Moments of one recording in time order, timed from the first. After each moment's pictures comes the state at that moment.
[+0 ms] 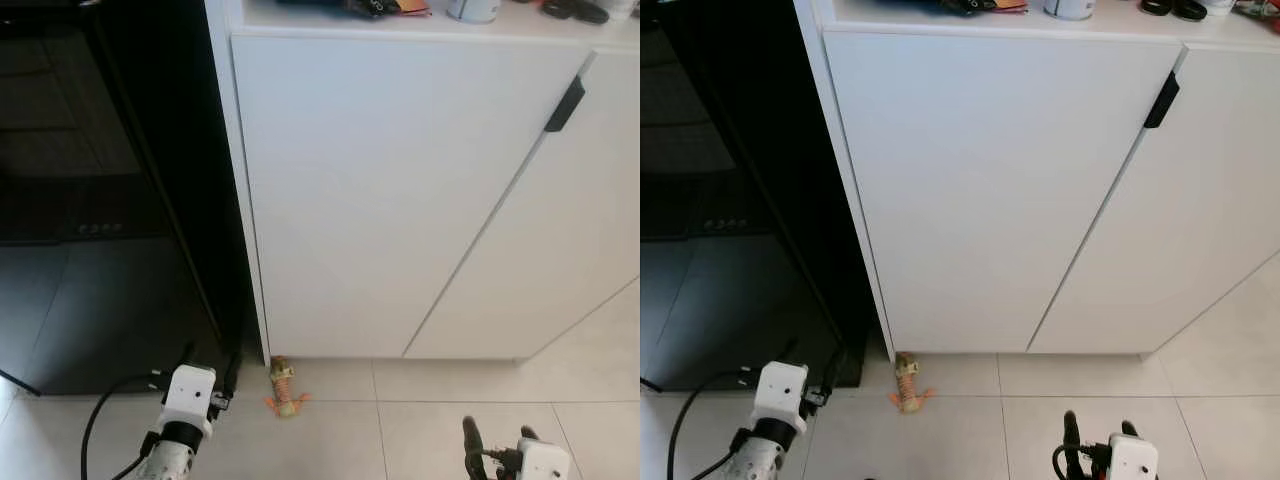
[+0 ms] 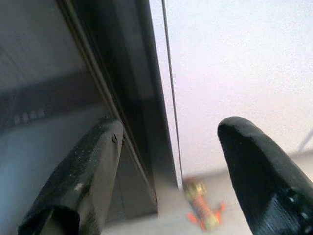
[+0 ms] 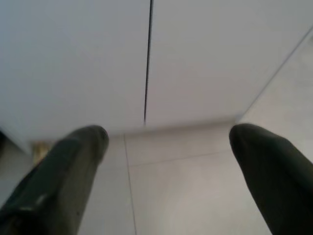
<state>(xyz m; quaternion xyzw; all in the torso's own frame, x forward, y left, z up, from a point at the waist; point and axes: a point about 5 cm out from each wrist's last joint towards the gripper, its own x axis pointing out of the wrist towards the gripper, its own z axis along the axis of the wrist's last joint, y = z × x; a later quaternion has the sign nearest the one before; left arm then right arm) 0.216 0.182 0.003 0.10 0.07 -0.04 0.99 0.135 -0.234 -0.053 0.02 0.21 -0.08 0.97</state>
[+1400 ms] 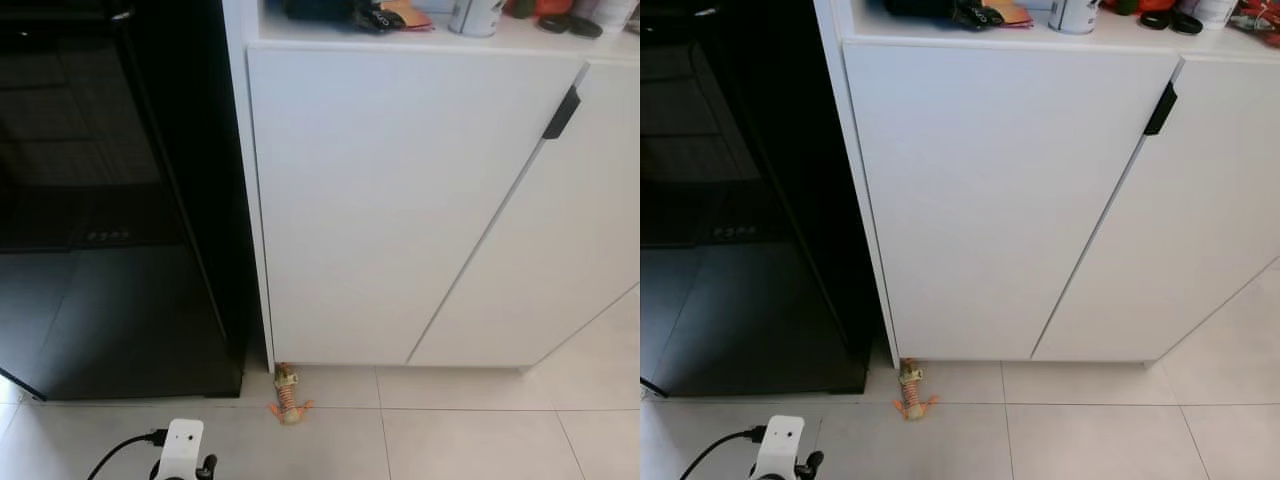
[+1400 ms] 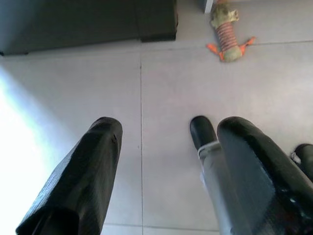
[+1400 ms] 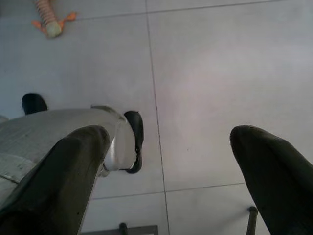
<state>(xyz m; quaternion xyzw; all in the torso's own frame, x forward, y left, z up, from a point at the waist) 0.182 0.207 -0.077 0.08 0.41 0.05 0.91 0.094 -0.228 -0.104 0.05 0.50 -0.04 0.87</state>
